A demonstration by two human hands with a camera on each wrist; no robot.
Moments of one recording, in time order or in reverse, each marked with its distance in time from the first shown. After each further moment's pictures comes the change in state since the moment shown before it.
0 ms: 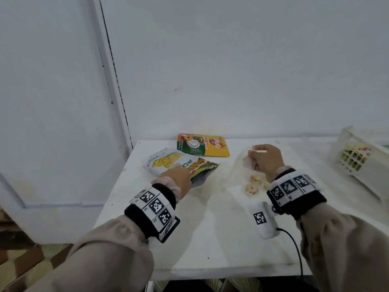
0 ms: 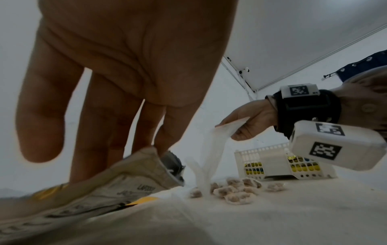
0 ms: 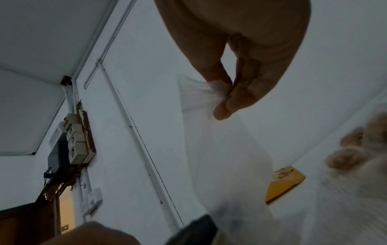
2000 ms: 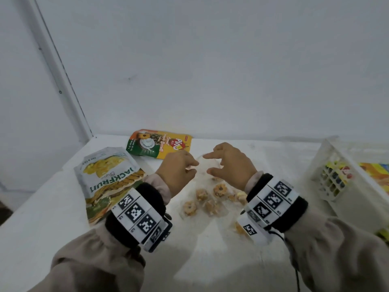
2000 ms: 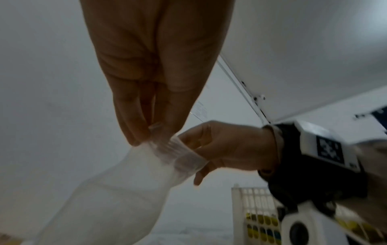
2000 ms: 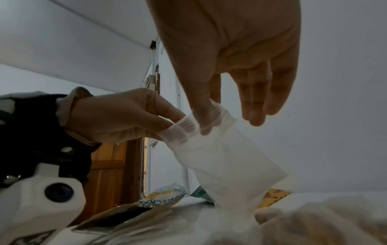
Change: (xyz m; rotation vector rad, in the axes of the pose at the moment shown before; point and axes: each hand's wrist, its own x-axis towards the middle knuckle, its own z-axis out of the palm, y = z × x) left_hand 0.086 0.172 -0.016 -0.445 0.362 0.134; right_hand 0.109 0.009 -0.087 -0.918 -0.569 -0.589
